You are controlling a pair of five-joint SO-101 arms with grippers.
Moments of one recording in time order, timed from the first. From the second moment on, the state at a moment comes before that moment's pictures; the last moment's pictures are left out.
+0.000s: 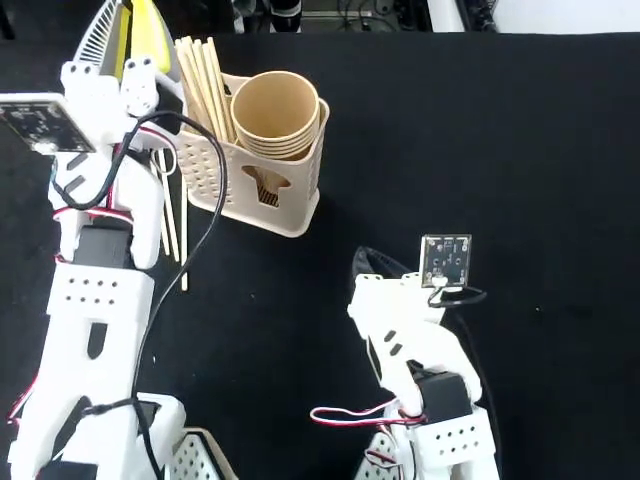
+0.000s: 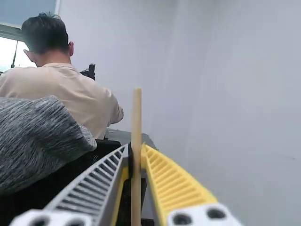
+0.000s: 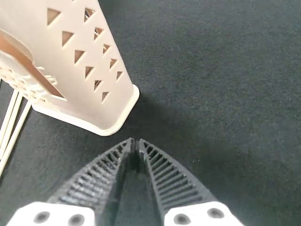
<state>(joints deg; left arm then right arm) -1.0 -38.5 34.8 -12.3 10.0 -12.8 -103.2 96.7 45.7 -15.7</state>
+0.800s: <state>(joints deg) 3.3 -37.8 34.2 10.3 10.0 -12.8 -103.2 96.7 45.7 -15.7</state>
